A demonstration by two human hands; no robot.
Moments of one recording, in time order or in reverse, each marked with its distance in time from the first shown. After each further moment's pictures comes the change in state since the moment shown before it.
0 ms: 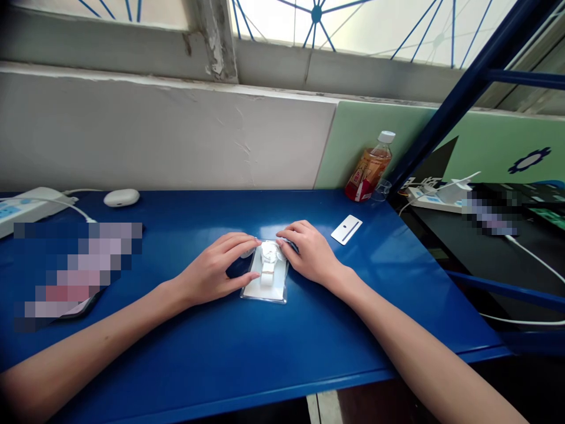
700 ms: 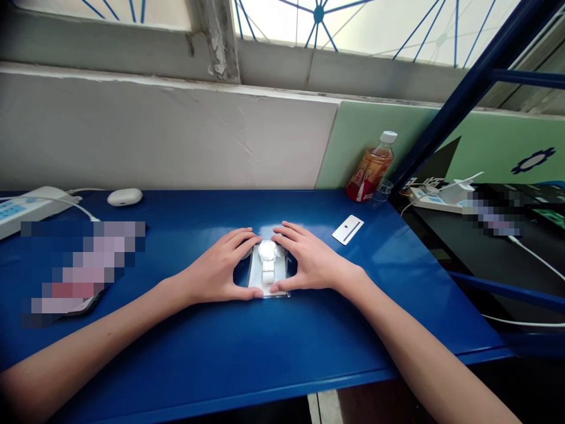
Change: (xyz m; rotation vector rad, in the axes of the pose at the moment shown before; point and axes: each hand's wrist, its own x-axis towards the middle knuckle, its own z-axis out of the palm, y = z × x) left_hand 0.002 0.000 0.000 0.082 -0.225 -0.152; right_hand 0.000 -0.008 -0.018 -0.015 -0.363 -0.098
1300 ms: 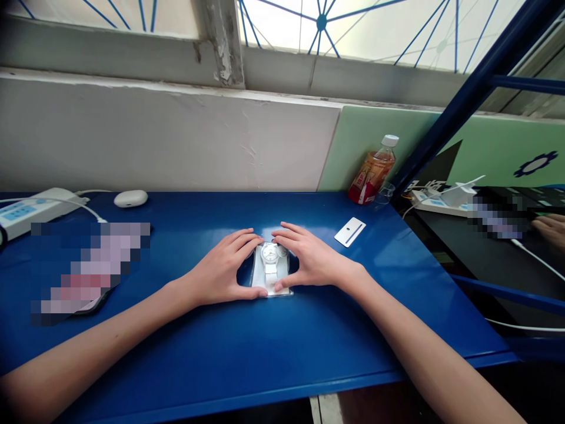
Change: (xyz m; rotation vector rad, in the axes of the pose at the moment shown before) left_hand -0.001 0.002 0.000 0.004 0.019 -0.032; right_hand 0.006 0.008 0.004 0.056 0.019 -0.063
